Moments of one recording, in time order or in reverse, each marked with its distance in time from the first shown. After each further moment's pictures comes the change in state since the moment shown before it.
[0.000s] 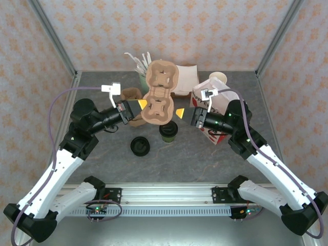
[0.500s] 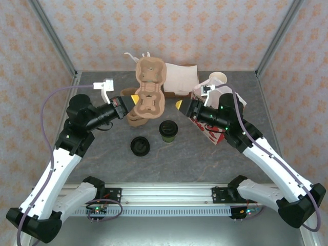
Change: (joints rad) left arm 0.101 -0.001 0.035 -0.108 -0.022 0.042; right arm 0.000 0.080 0.078 -0.143 0.180 0.011
